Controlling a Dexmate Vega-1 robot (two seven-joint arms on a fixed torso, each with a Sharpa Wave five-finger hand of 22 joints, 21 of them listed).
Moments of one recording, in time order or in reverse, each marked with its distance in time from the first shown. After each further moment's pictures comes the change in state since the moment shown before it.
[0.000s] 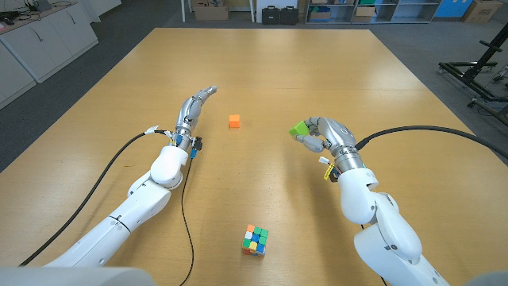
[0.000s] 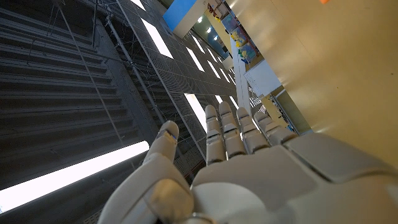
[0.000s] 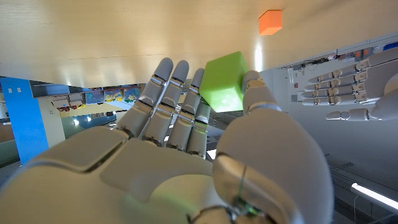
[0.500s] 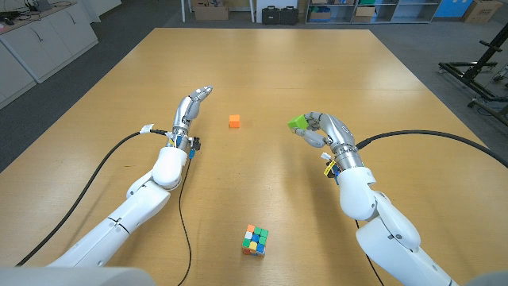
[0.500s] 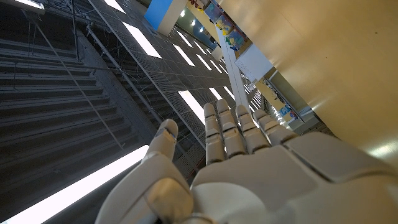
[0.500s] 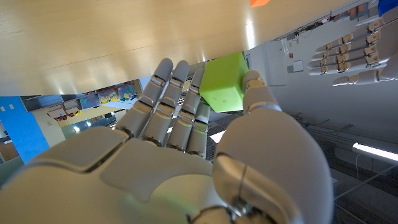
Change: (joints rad) left arm 0.016 0.007 -0.015 -0.047 0.139 0.096 0.111; left_hand 0.024 -0.013 0.005 0.000 0.000 0.030 -0.009 0.008 0.000 0.037 -0.009 0.010 0.000 0.036 0.000 0.000 0.000 0.027 -0.002 0.000 0.000; right arm 0.040 -0.032 0.021 0.085 0.244 0.118 -0.174; right_hand 0.000 0.000 0.000 0.000 -0.004 0.000 0.000 0.004 0.000 0.000 0.000 -0.009 0.000 0.000 0.000 -0.004 0.000 -0.005 -0.005 0.000 0.000
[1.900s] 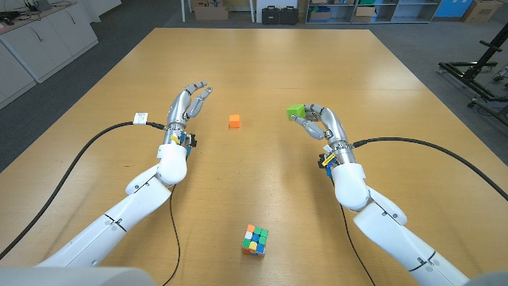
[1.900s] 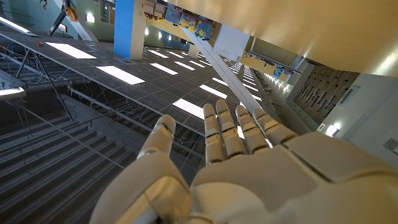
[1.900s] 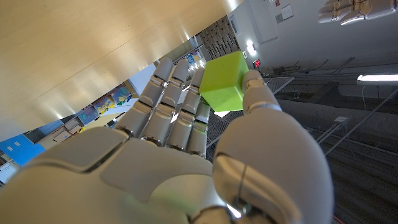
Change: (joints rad) left arm -0.023 0.058 0.050 -0.131 0.346 0.359 0.136; left_hand 0.076 -0.038 0.015 -0.007 0.000 -0.008 -0.014 0.000 0.000 -0.015 -0.029 -0.020 -0.004 -0.004 0.004 -0.009 0.000 0.006 0.005 0.000 0.000; right arm 0.138 -0.054 -0.049 0.213 0.365 0.249 -0.226; right_hand 0.006 -0.006 0.000 0.000 -0.004 0.004 0.004 0.000 0.000 0.007 0.001 -0.007 -0.006 0.013 -0.005 0.000 -0.003 0.000 0.000 0.015 0.005
